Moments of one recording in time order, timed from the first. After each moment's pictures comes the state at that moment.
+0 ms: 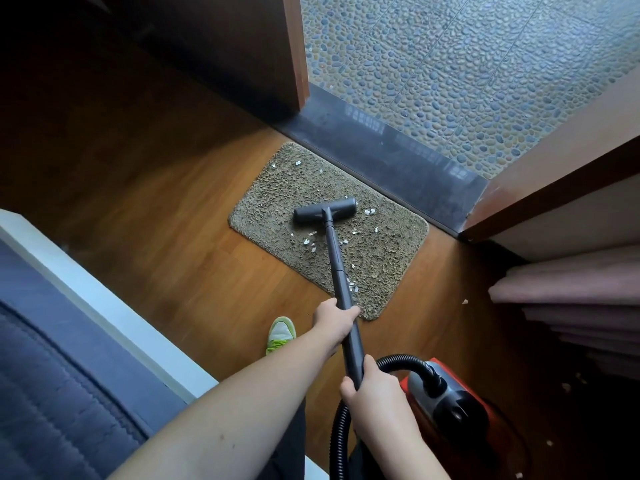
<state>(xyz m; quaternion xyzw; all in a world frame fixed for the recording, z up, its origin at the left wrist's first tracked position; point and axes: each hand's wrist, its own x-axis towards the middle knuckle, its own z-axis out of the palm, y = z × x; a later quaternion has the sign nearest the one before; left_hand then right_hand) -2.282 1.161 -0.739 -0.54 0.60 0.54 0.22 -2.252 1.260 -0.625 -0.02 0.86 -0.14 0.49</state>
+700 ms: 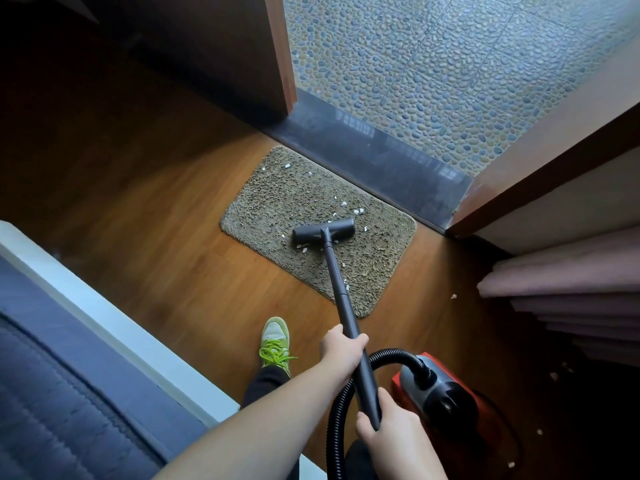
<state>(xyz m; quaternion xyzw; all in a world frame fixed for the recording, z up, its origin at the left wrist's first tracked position) -2.253 1.217 -0.712 -0.54 0.60 0.53 0.25 -2.226 1.323 -0.612 -0.01 0.85 -0.16 0.50</state>
